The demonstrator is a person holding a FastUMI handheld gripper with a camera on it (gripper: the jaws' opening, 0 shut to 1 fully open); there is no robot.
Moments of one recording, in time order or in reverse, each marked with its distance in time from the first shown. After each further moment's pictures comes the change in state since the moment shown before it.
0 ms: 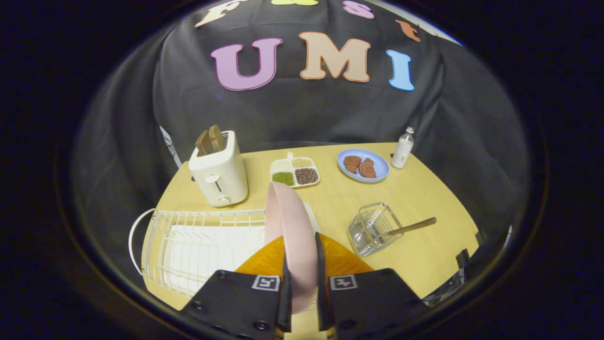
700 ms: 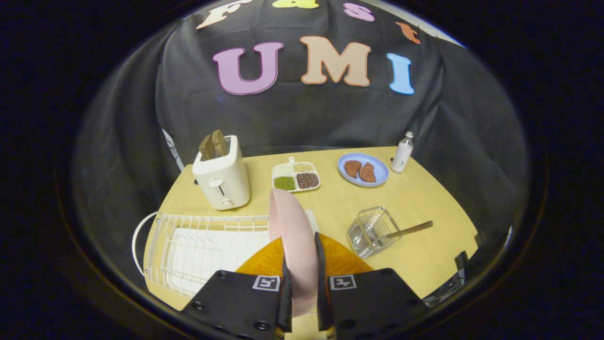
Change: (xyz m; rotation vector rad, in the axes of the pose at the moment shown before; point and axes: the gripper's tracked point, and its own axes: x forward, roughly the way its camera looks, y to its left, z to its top) arm -0.018 -0.001 0.021 -0.009 -0.049 0.003
